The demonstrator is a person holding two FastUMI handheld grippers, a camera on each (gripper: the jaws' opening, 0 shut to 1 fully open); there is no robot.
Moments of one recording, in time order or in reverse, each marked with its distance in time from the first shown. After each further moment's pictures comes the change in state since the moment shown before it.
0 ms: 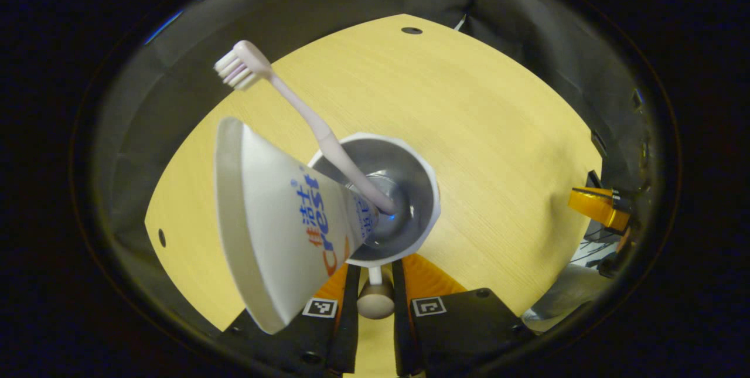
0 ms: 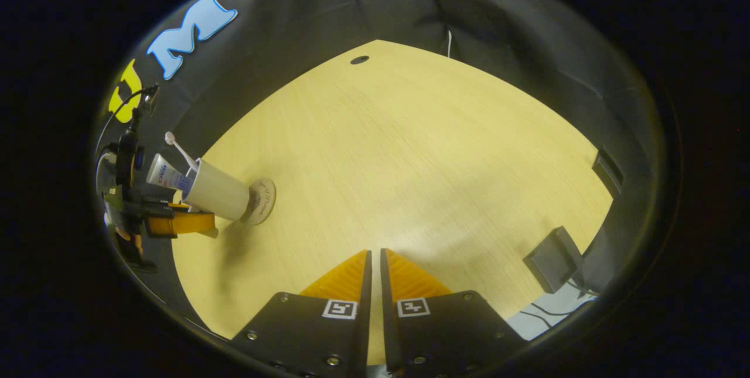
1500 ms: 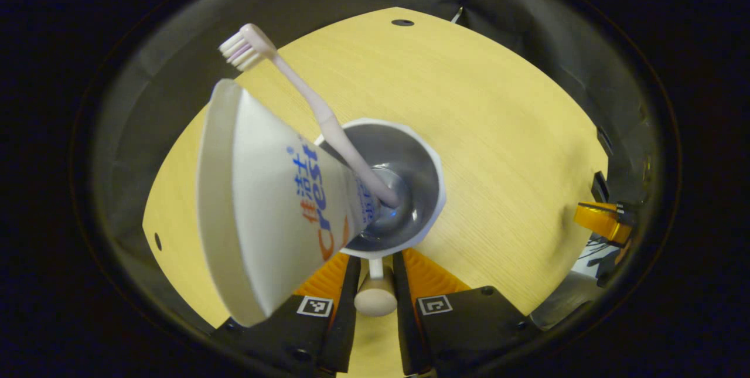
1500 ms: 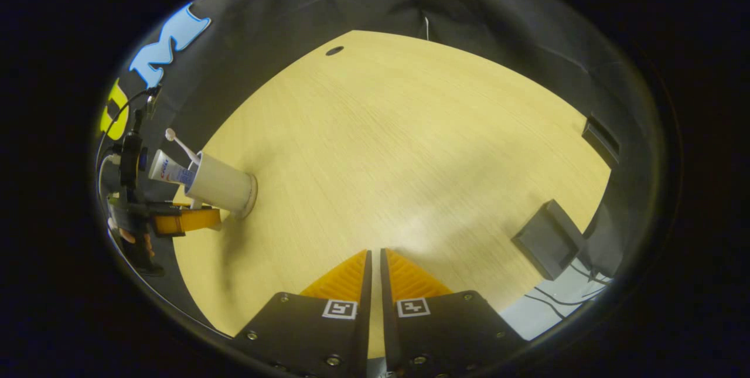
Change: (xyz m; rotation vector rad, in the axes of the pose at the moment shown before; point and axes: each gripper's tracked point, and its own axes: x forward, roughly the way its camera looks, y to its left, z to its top) left arm 0.000 0.000 -0.014 0.007 0.020 0.025; right arm 0.002 -0.025 -0.023 0.083 0.053 -0.006
